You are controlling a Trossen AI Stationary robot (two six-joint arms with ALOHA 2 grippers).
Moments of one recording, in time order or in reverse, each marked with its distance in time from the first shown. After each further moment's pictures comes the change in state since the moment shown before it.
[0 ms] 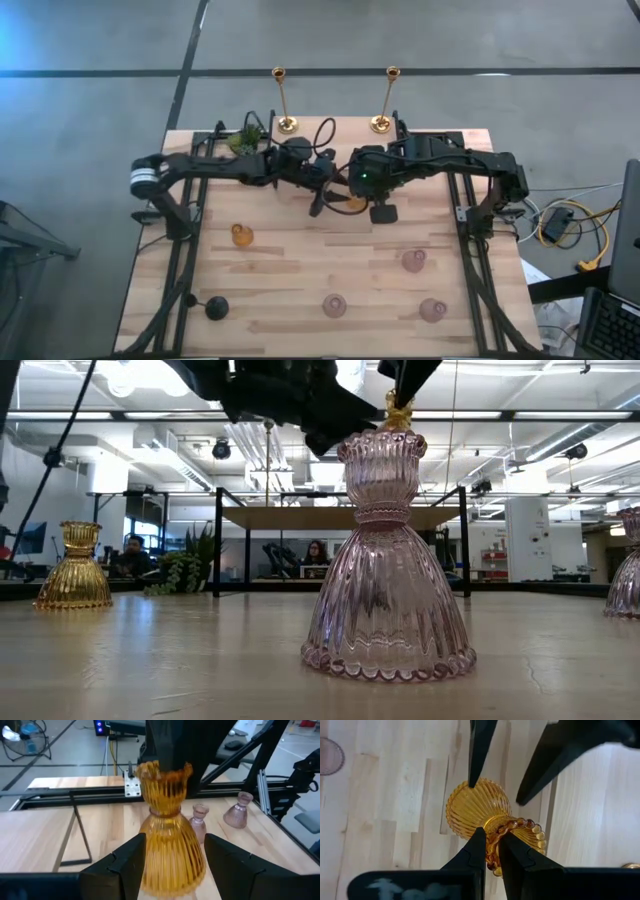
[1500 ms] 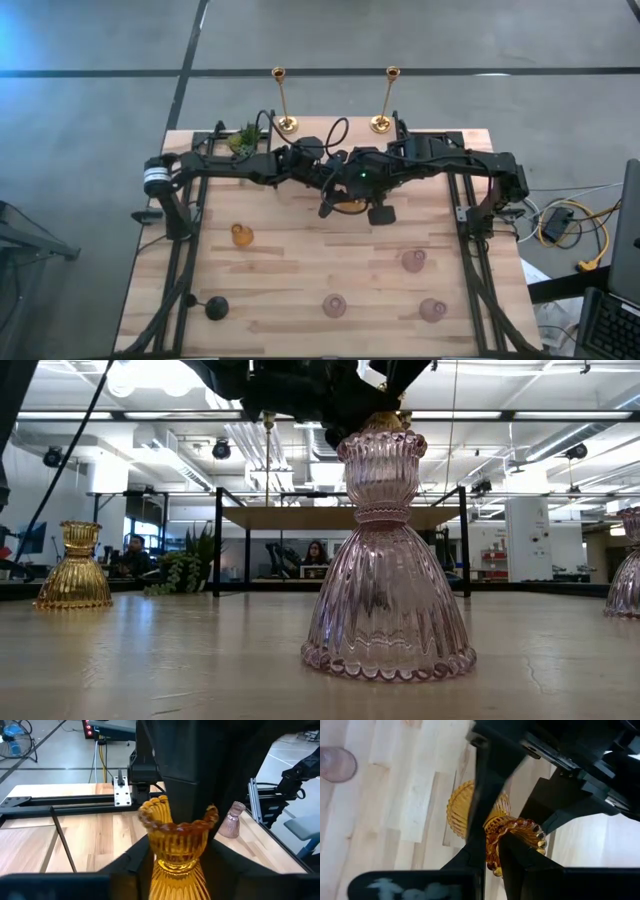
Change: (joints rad) left arm -0.010 0.088 0.113 -0.008 0.037 -0.020; right arm 0.007 0.000 -0.001 0.059 -0.046 -0.052
